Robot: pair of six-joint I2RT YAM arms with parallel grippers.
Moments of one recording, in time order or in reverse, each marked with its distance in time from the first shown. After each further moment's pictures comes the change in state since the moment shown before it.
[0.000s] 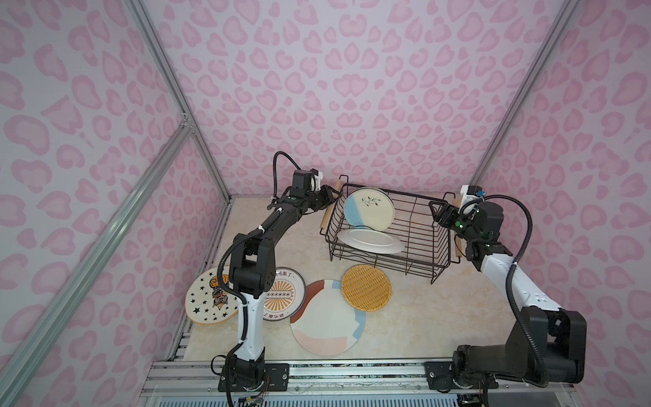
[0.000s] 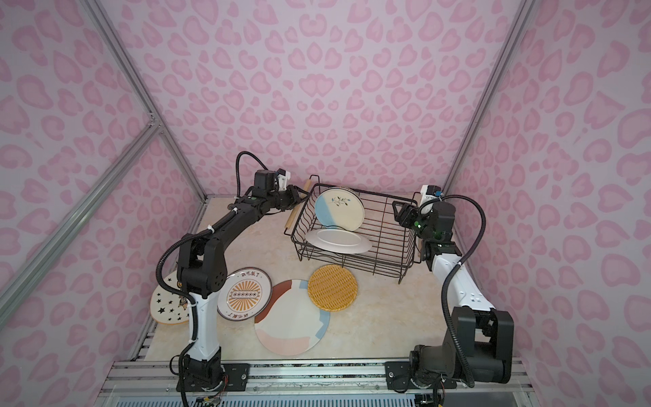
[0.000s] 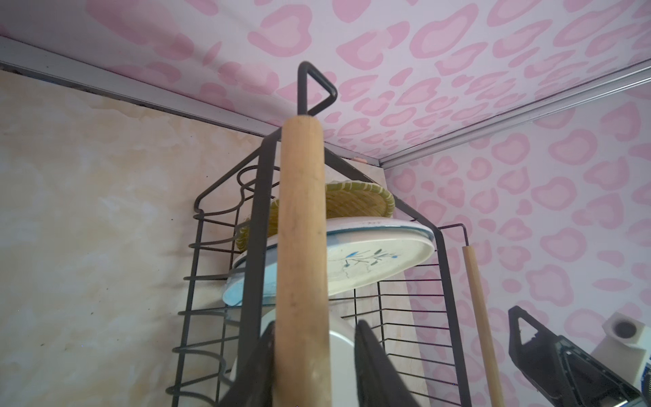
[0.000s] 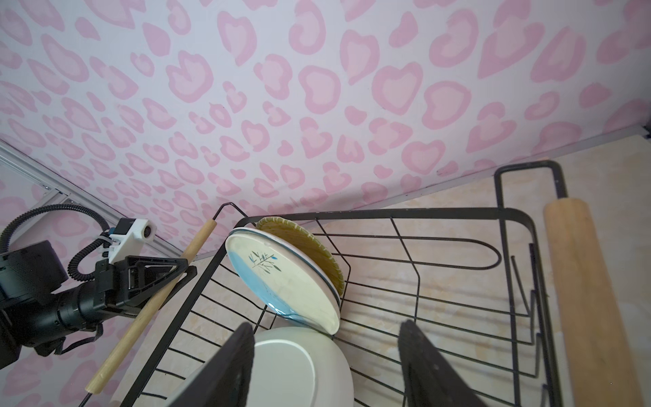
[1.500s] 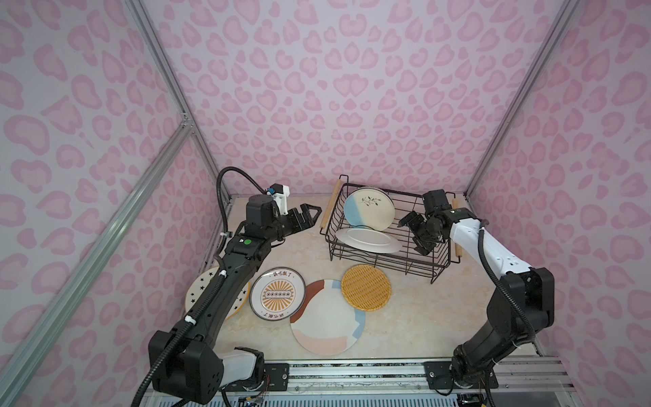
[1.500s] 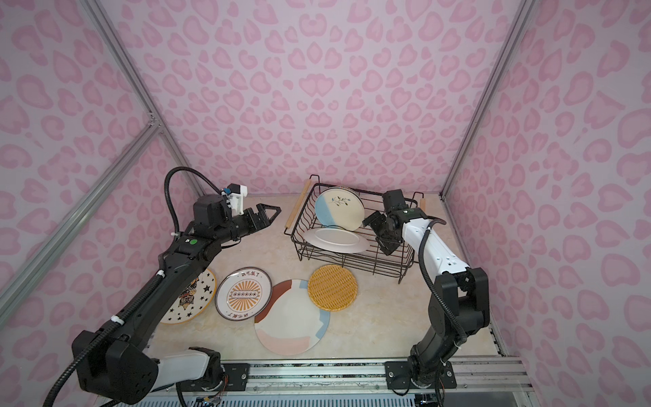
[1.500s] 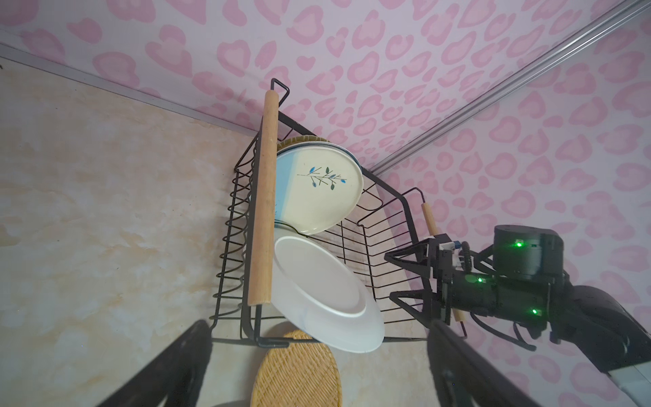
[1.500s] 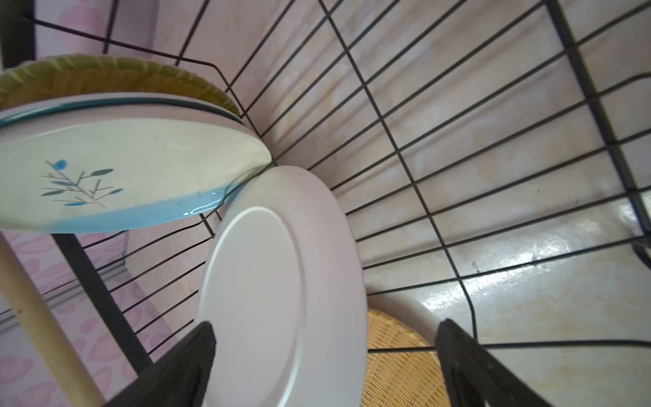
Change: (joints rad) left arm 0.047 -0.893 -0.718 -0.052 -0.134 0.105; right arm 0.286 0.328 0.451 -0.981 0.234 0.670
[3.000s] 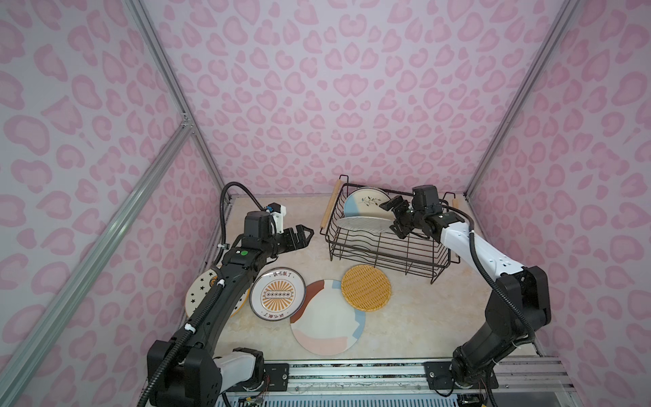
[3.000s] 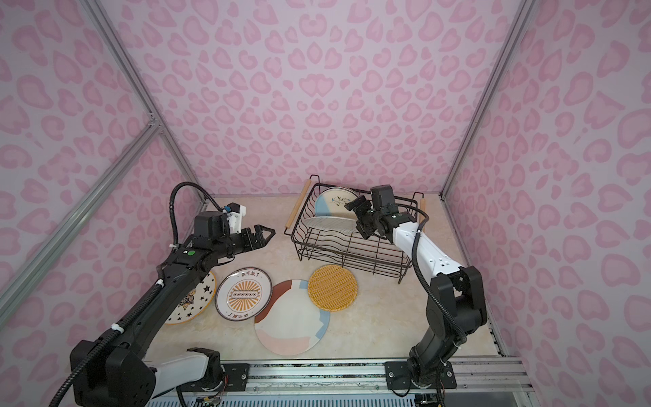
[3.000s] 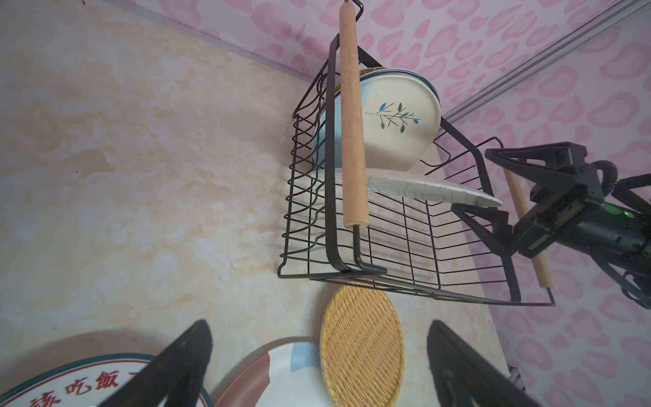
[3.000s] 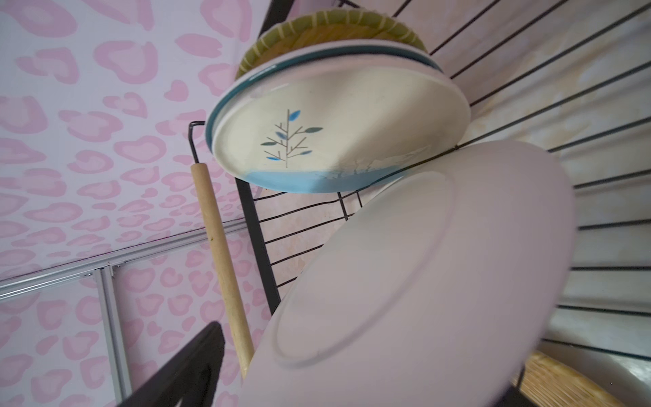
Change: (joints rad) left arm 0.060 -0.045 -0.142 -0.108 -0.024 0.150; right arm 0.097 -0.005 -0.021 0.453 -0.096 0.129
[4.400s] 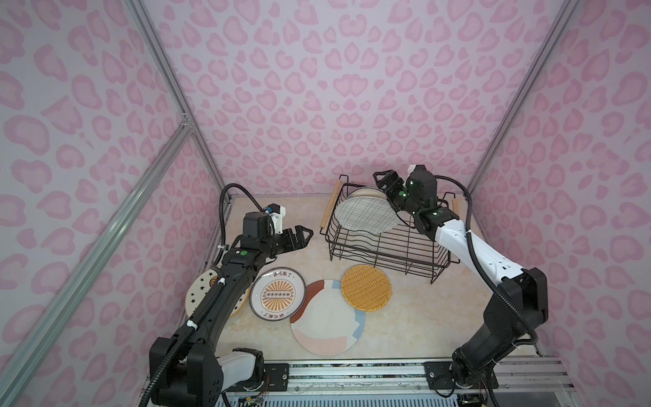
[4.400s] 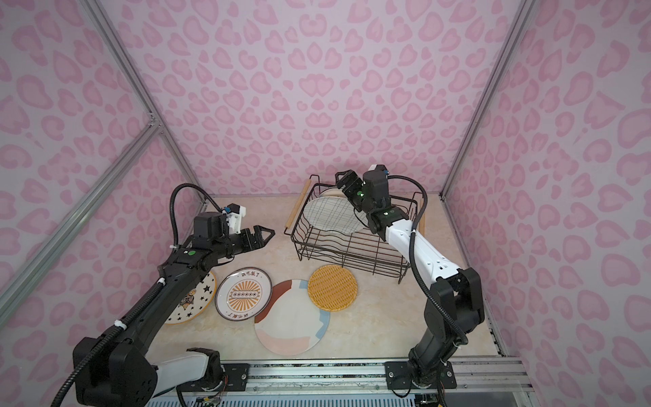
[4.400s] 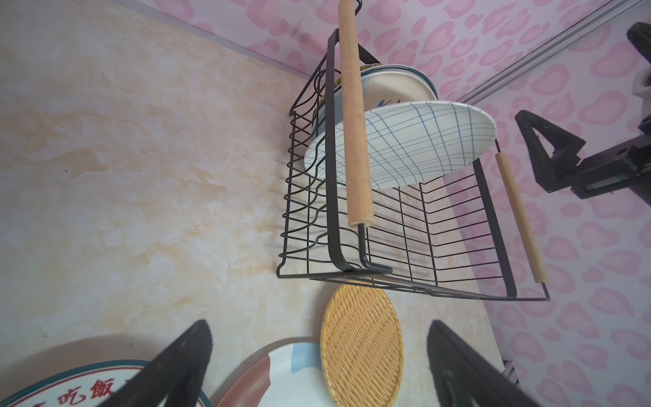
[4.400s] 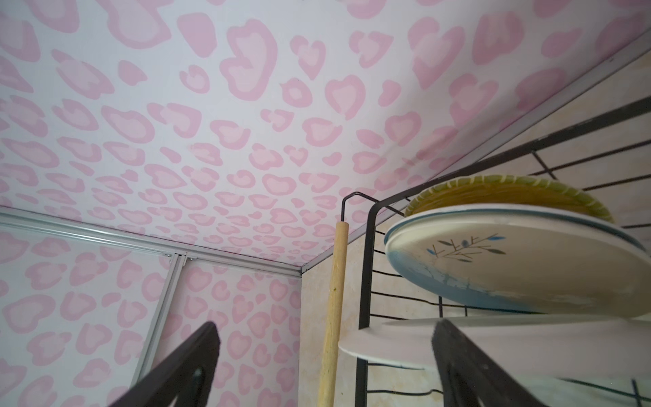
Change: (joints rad) left arm 0.024 0.011 -0.023 0.029 0.045 0.010; right arm 0.084 -0.015 0.104 0.279 0.208 -0.232
